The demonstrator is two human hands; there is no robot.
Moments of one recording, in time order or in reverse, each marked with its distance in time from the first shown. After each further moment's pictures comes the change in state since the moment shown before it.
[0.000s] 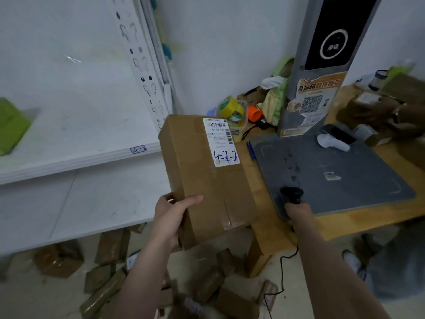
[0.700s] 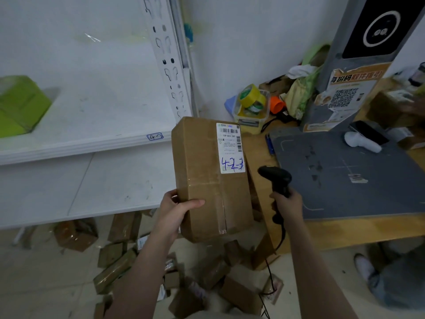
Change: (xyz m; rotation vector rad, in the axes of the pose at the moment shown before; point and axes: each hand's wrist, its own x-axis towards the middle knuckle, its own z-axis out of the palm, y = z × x) left_hand 0.037 -0.025 -0.037 0.056 0.010 -0.028; right_hand -0.077 -0.039 0.045 0.331 -0.188 -0.313
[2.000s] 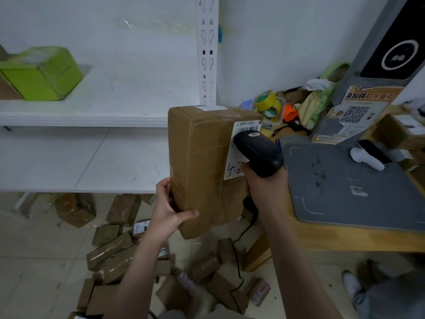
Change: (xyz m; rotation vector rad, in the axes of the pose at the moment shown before) left_hand -0.054 -0.041 -0.056 0.083 -0.060 0.355; right_hand -0.157 -0.097 0.040 0.054 -0.160 -0.454
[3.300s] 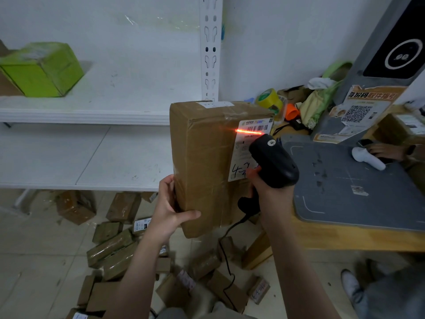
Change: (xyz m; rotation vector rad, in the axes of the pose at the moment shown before) left_hand -0.002 -0.002 -0.004 -0.042 -0.059 0.041; right_hand -0.014 0.007 -0.007 0.208 -0.026 0.019
